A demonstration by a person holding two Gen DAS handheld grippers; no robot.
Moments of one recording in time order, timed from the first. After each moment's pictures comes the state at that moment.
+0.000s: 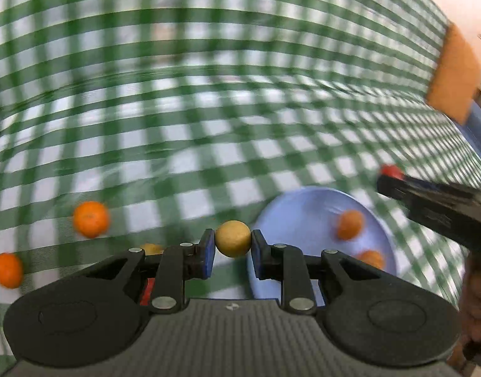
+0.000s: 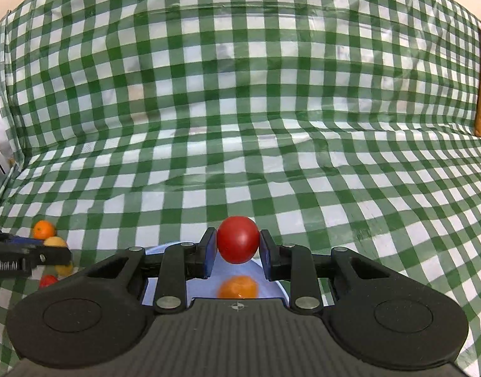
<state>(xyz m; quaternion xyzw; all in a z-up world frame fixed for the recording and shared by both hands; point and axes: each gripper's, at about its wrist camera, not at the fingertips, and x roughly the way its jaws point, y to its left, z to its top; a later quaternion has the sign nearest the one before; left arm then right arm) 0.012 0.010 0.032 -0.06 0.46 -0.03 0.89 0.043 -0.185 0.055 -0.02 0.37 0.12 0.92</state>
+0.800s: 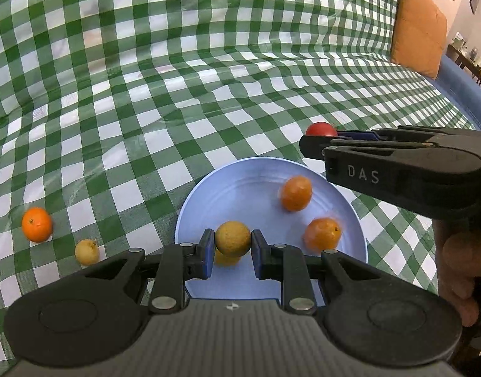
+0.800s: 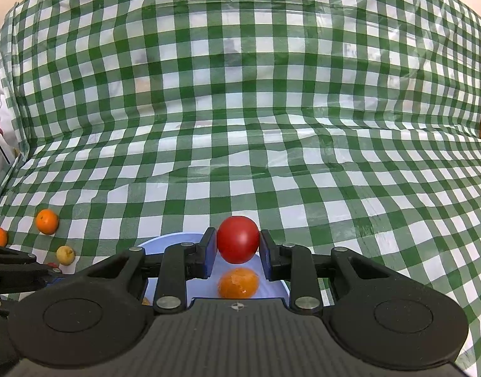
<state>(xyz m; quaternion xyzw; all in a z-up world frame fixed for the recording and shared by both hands) 0.008 -0.050 0.021 0.00 0.47 -0.08 0.88 0.046 -0.191 0.052 -0.03 0.38 0.13 0.92</state>
